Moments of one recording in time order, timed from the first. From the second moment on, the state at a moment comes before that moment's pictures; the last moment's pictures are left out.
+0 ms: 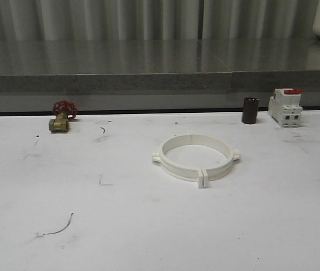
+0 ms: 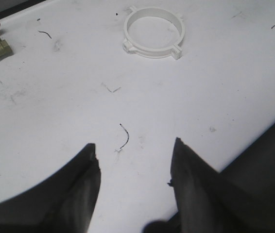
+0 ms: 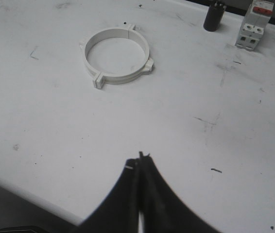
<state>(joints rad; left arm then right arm) -0.55 0.63 -0.72 -0.14 0.83 0.14 0.38 0.47 -0.59 0.01 0.80 0.00</state>
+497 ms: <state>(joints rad) -0.14 0.19 -0.30 -0.13 0.36 0.14 0.38 0.47 -0.59 0.01 0.80 0.00</state>
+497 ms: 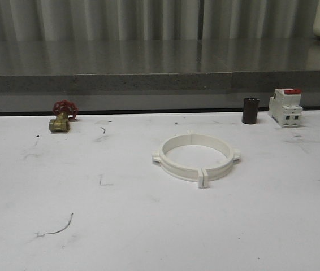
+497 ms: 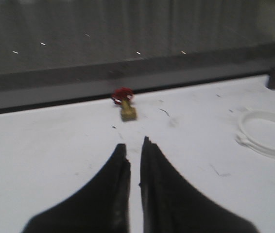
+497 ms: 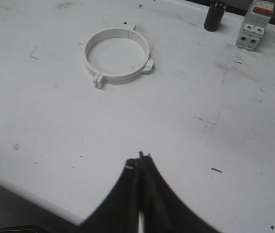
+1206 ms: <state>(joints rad) 0.00 0.00 -0.01 0.06 0.14 -0.11 0.38 0.47 -0.59 0.01 0.80 0.00</state>
